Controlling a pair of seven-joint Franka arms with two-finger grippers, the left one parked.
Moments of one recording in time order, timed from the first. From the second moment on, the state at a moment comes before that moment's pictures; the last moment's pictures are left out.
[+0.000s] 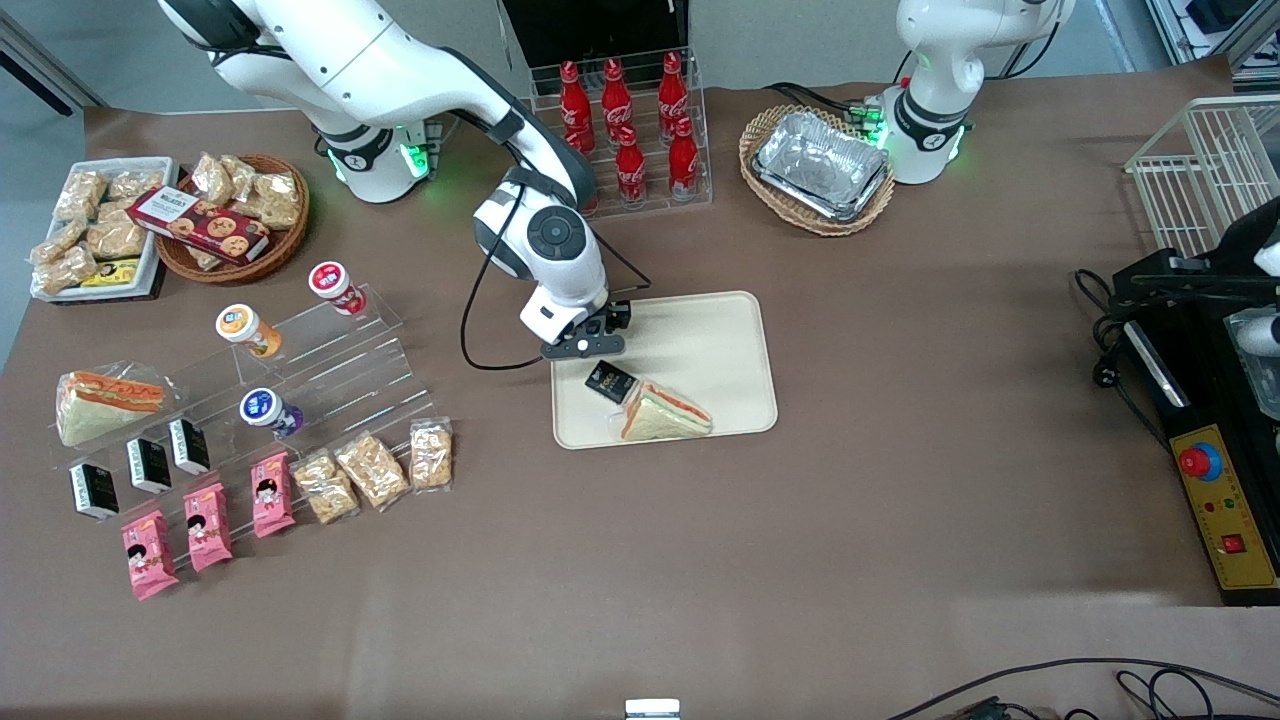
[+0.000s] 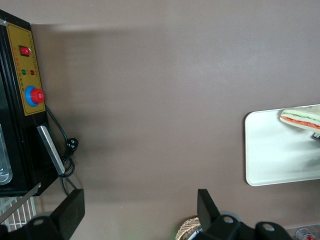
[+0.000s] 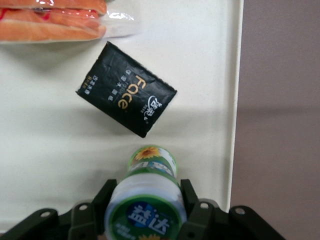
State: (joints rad) arm 0.47 0.46 0.33 -2.02 -0.12 2.42 0.83
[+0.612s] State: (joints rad) arm 0.47 0.47 0.33 -2.02 -0.12 2.44 0.83
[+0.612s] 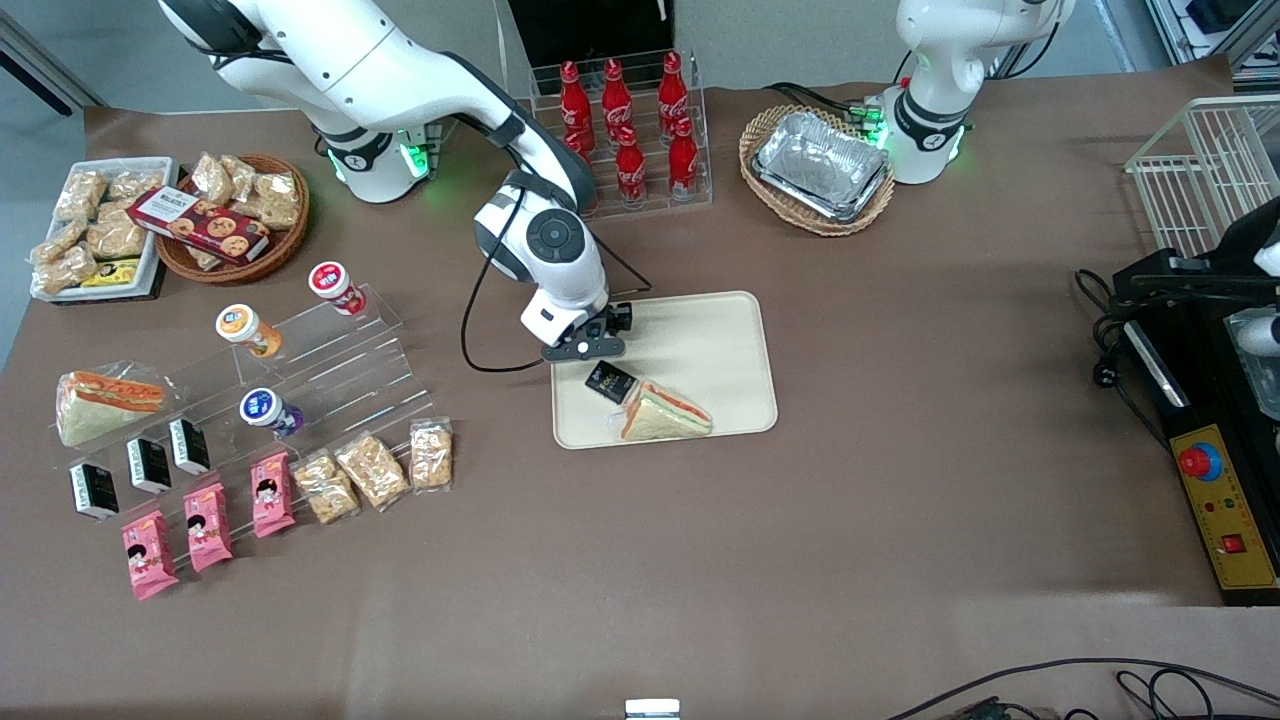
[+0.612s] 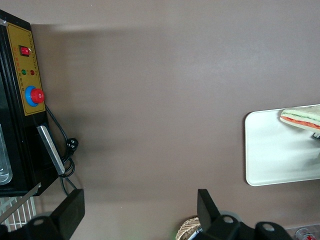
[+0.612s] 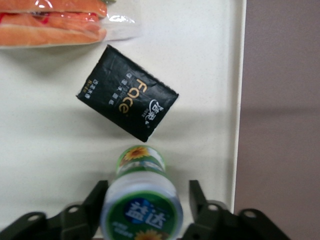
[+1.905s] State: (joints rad) arm 0.27 0.18 0.31 -1.85 -0.08 2.01 0.70
